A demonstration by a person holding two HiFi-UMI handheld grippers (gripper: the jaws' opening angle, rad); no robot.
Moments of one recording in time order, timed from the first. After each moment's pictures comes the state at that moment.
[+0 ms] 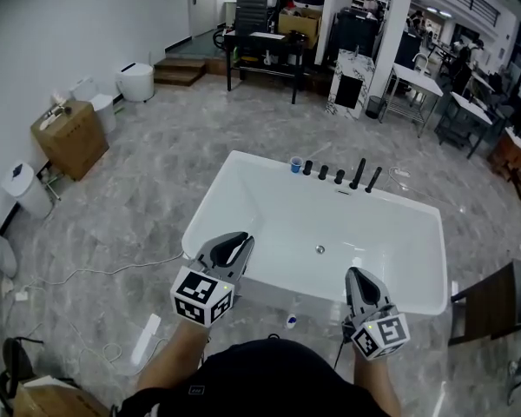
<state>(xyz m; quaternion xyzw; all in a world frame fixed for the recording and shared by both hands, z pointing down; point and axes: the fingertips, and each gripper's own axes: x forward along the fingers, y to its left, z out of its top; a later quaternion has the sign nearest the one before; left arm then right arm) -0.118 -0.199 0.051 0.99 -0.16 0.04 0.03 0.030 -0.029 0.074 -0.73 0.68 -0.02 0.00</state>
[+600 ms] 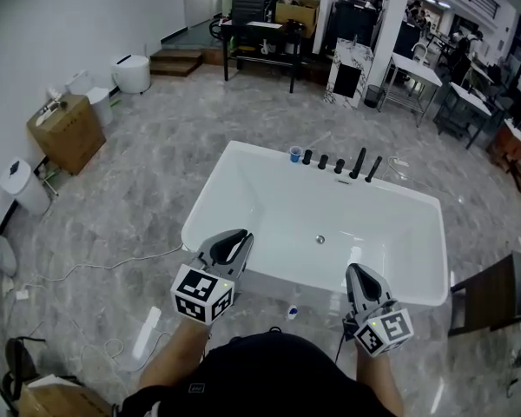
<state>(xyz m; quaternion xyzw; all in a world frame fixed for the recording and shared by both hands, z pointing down) -0.124 -0.201 0.069 0.98 -0.16 0.05 0.04 0.019 -0.028 0.082 -0.72 0.69 -0.04 0.01</state>
